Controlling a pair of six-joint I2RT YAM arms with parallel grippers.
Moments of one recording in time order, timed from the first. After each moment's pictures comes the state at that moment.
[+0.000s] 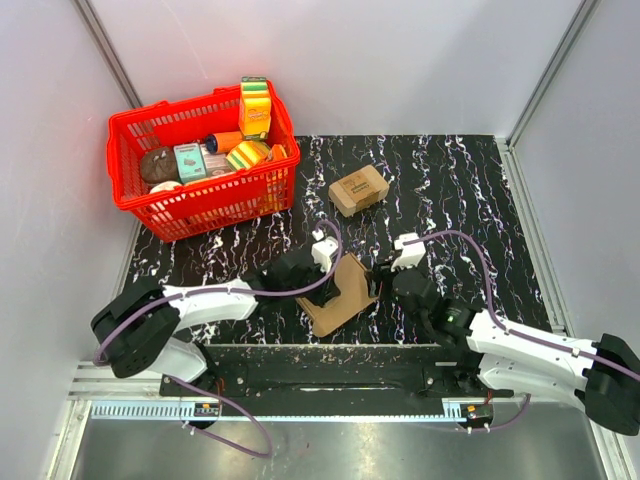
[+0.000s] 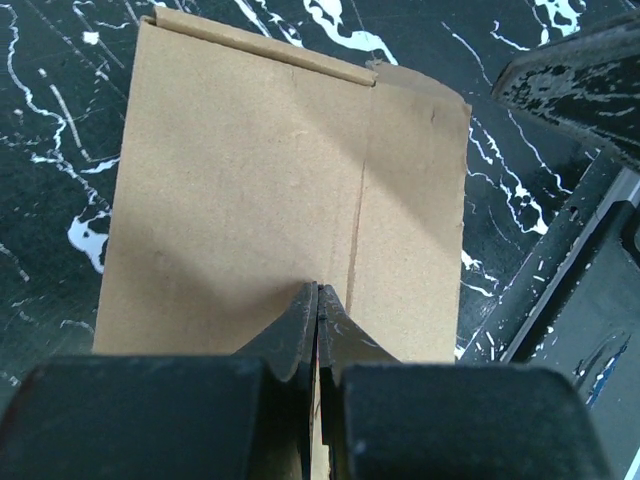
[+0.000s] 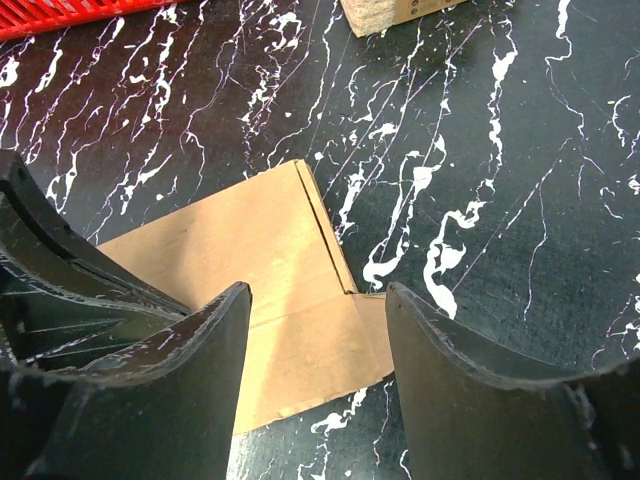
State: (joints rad) left arm -0.90 1.43 0.61 0.23 0.16 -0.34; right arm 0.99 0.92 0.44 0.06 0.56 0.48
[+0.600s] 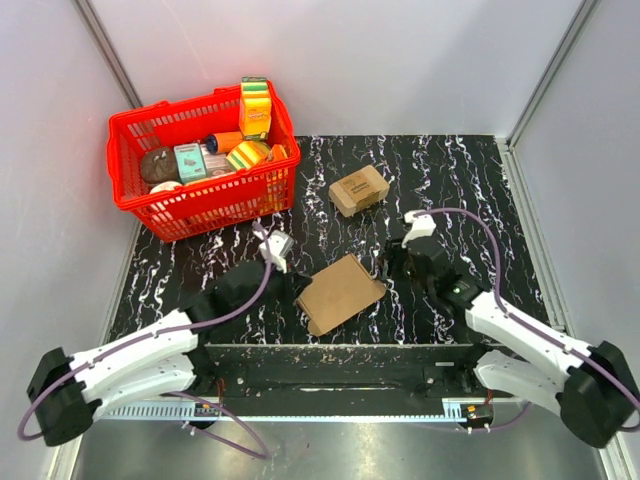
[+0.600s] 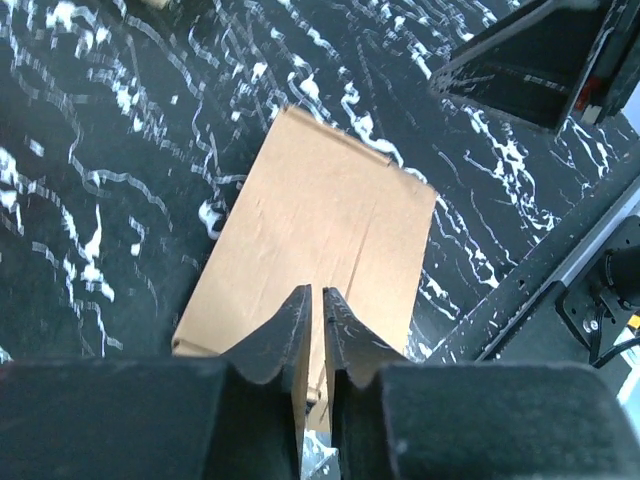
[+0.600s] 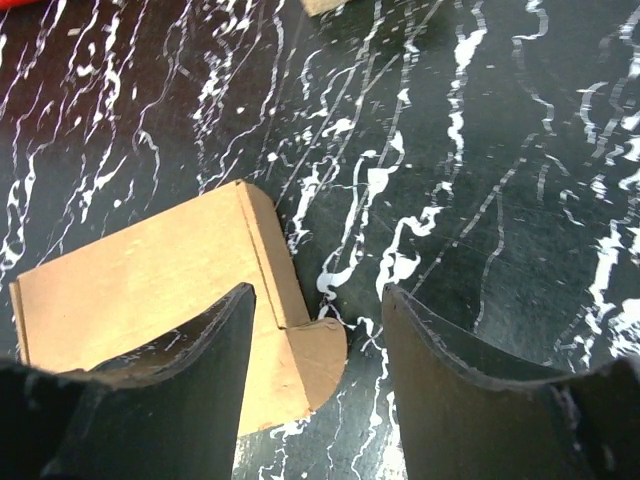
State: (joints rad) left arm -0.90 0.86 0.50 0.02 -0.07 -0.40; right arm 0.69 0.97 0.54 -0.07 0.26 0.43
